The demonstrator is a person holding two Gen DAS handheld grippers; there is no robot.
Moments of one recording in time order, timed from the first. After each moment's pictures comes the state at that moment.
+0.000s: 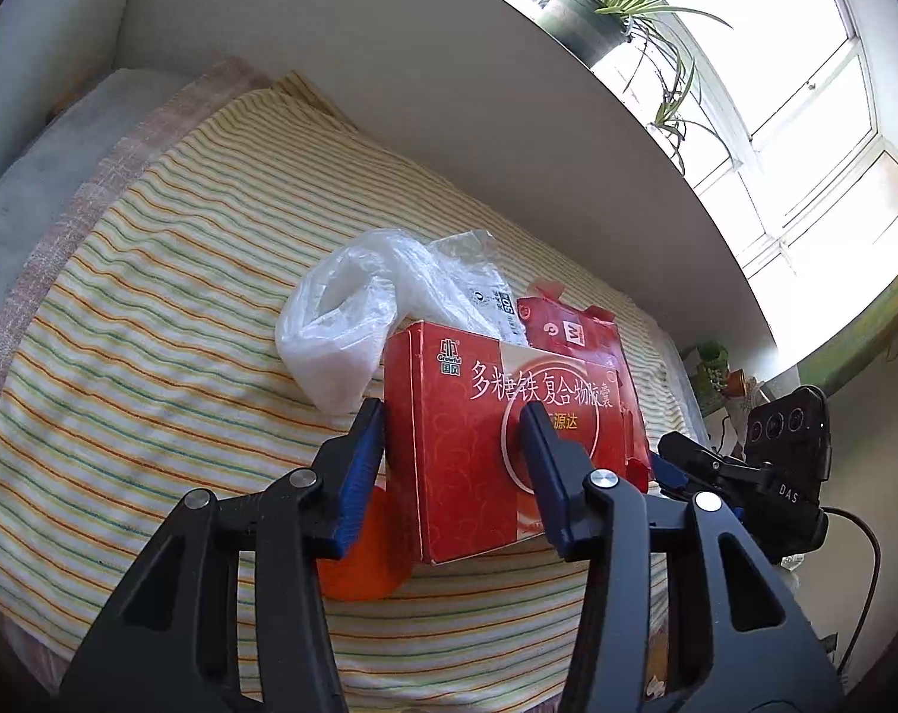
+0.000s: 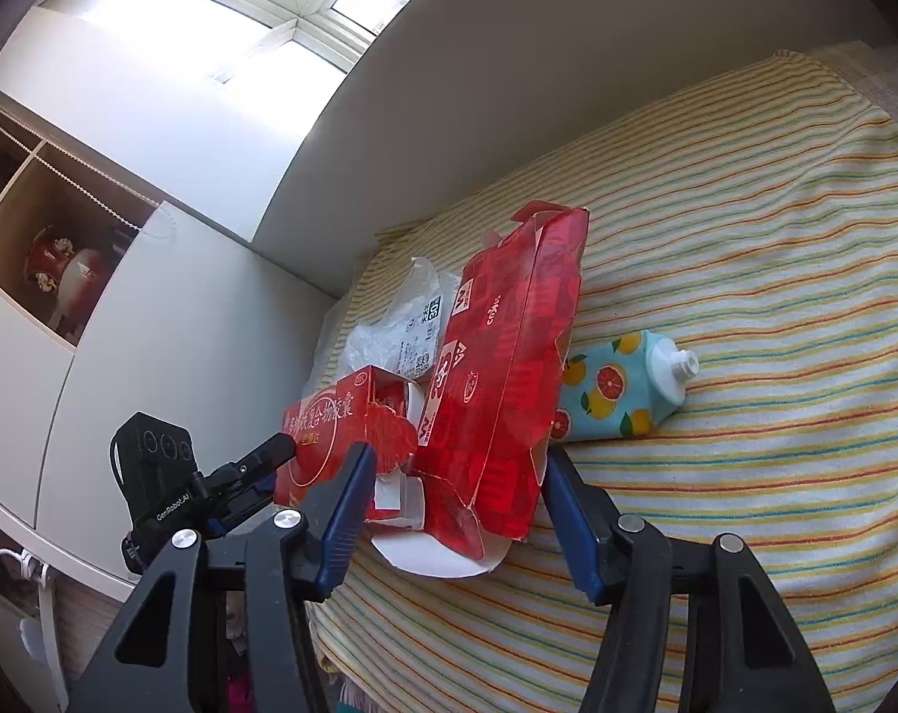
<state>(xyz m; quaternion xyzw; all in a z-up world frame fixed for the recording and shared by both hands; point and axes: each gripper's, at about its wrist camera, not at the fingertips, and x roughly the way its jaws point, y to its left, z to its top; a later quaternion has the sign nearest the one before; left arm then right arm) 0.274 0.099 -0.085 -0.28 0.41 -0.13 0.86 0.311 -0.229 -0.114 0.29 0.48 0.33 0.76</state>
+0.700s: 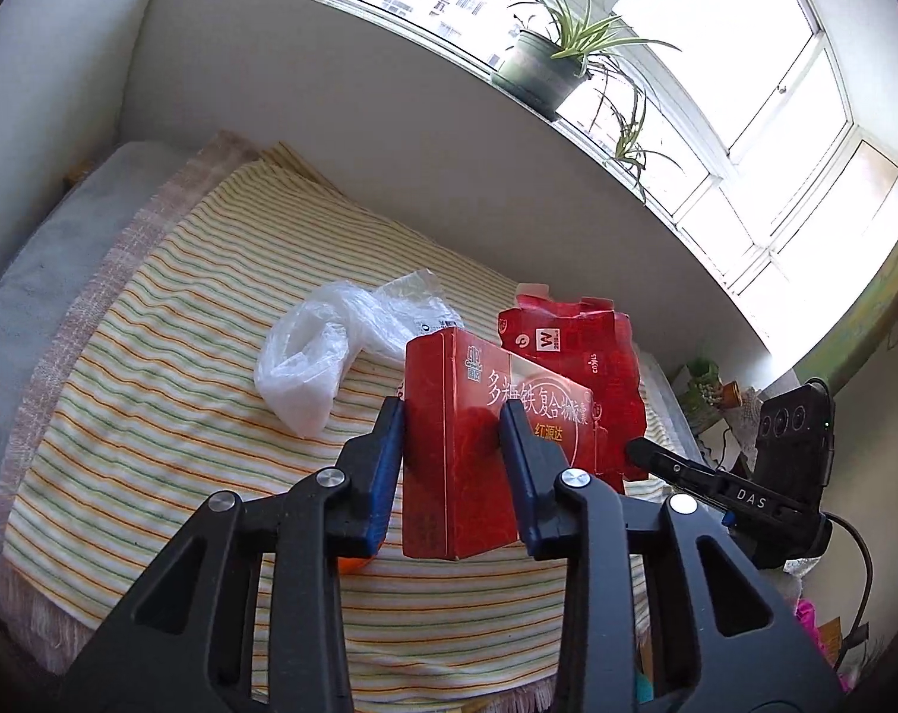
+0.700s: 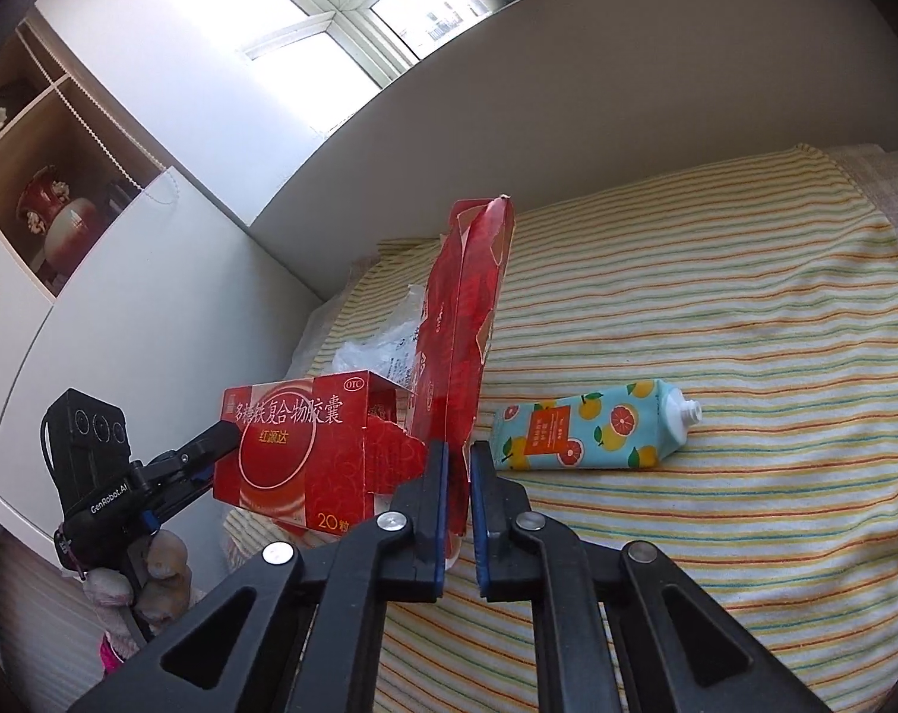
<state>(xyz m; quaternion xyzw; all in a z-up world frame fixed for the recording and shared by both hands) 0.238 0.102 -0.049 -0.25 0.36 -0.12 0.89 0.292 -0.218 -0.079 0.20 0.44 0.31 0.82</state>
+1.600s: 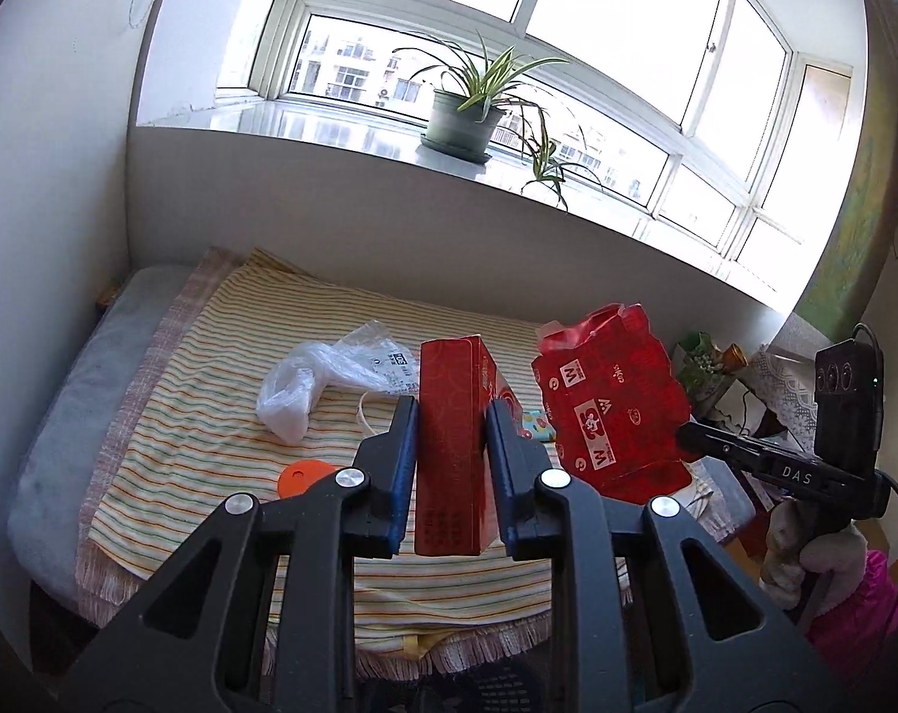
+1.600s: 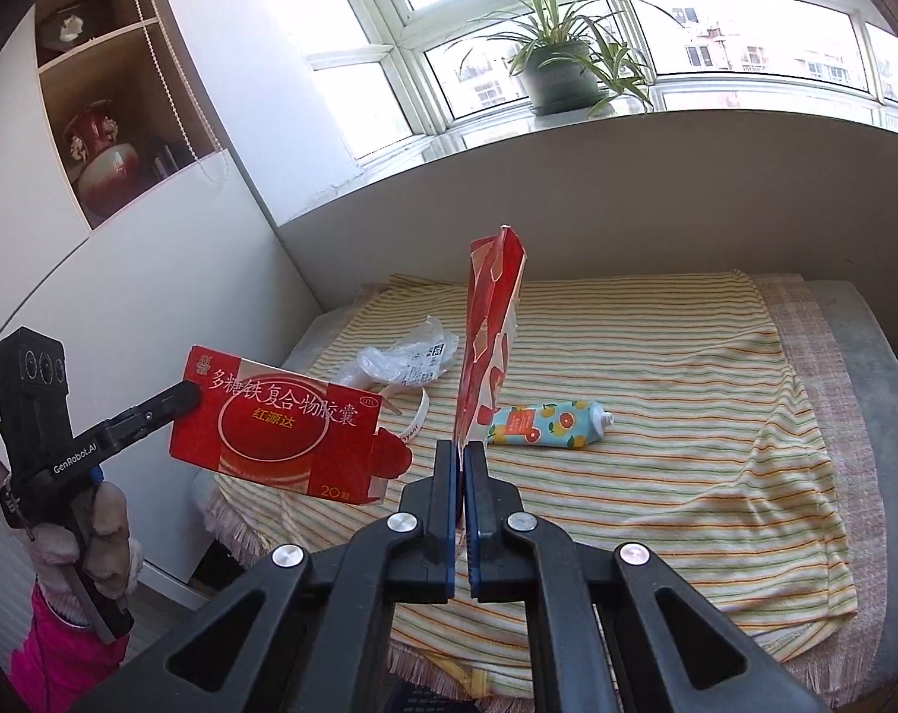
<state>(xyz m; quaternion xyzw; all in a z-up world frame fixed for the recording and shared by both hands) 0.153 0.051 0.020 -0.14 0.29 -0.11 0.94 0.206 -0.254 -0.008 0.11 0.37 0.29 0.88</state>
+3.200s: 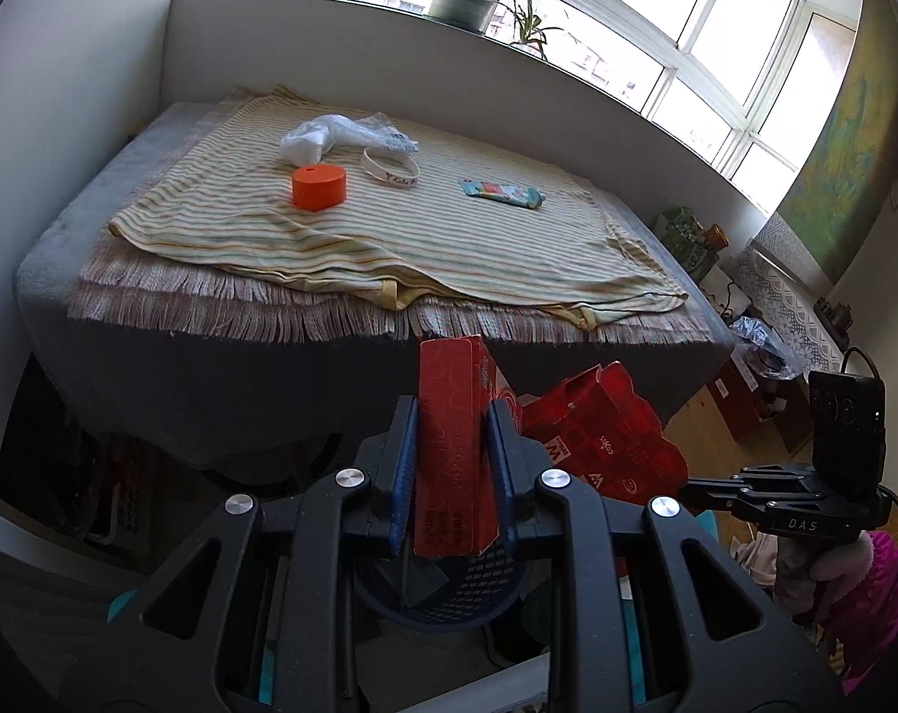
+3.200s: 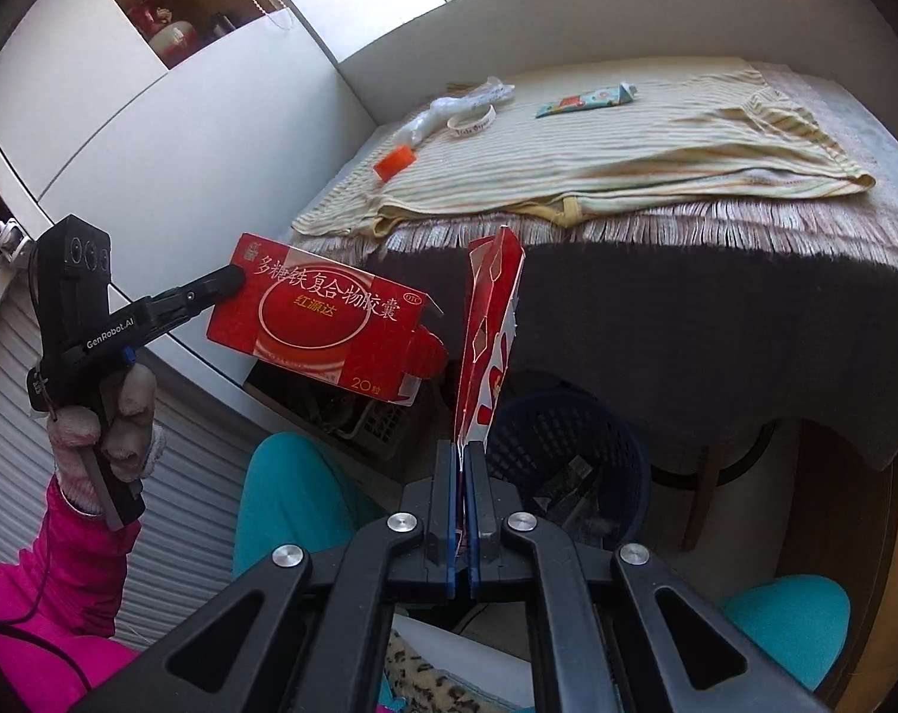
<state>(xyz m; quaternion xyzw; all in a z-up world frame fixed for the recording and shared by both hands) 0.005 0.029 -0.076 -0.14 0.40 -0.13 0.90 0.010 -0.271 -0.111 0.10 0.50 0.34 0.79</state>
